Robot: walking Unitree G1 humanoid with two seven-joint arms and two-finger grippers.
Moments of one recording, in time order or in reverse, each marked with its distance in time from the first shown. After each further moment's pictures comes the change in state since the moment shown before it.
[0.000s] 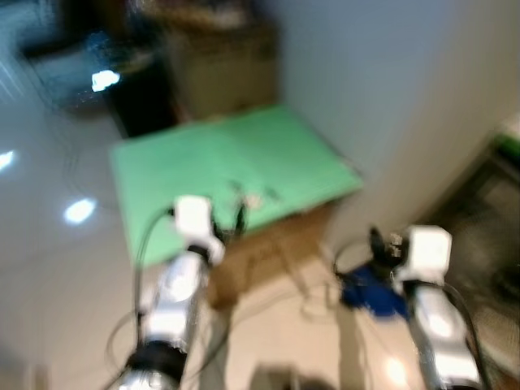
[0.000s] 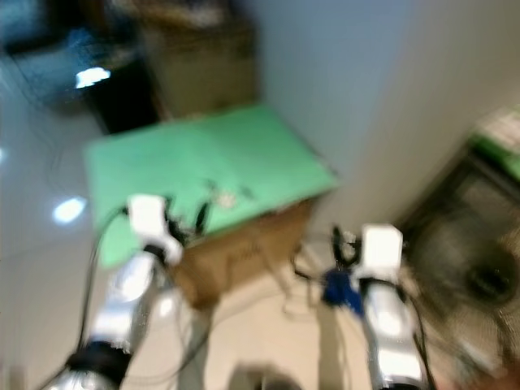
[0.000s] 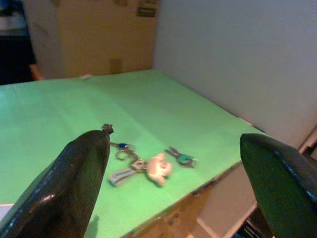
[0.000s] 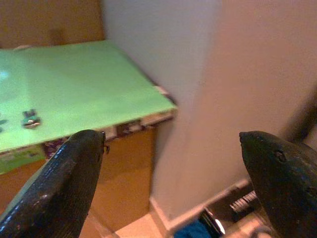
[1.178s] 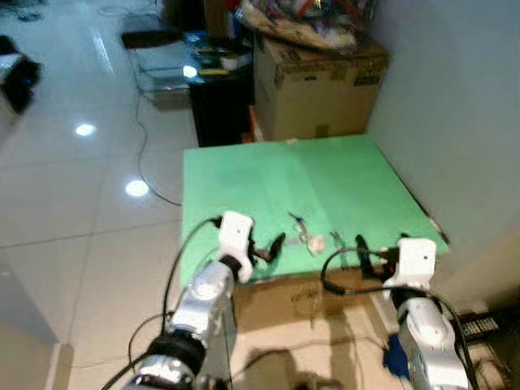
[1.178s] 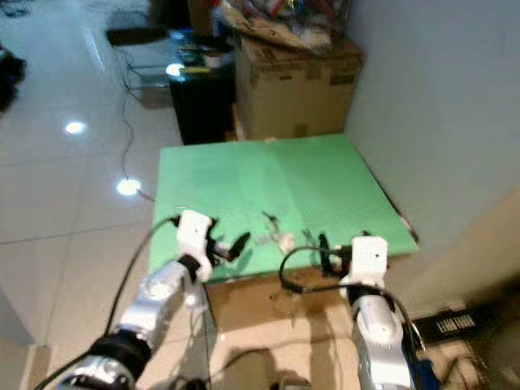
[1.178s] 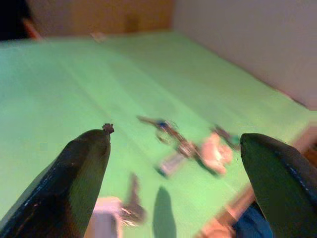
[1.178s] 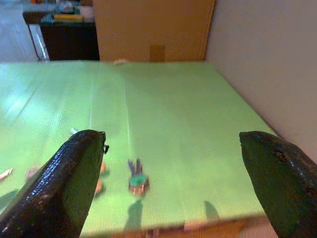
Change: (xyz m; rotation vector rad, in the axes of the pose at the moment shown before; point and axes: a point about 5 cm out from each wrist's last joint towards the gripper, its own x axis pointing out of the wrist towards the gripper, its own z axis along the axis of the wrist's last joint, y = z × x) left arm 0.010 -0.041 -0.039 0.024 0.242 -0.255; right arm -0.011 0.020 -0.004 0.013 0.006 0.090
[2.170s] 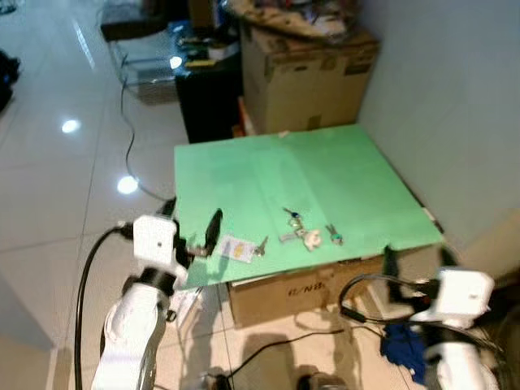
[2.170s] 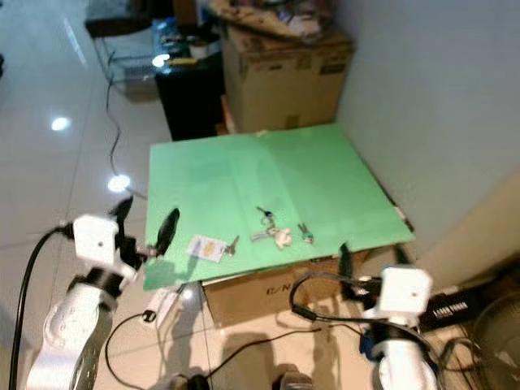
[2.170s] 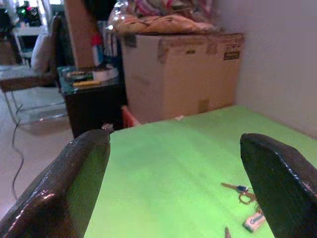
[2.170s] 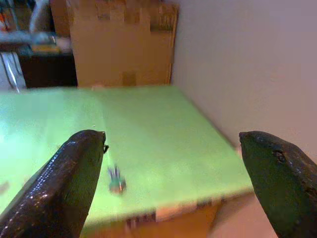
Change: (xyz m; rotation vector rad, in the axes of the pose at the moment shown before) left arm -0.107 0.034 0.063 0.168 -0.335 0.312; right arm -0.062 -0.006 0.017 -0.002 -0.109 -0.096
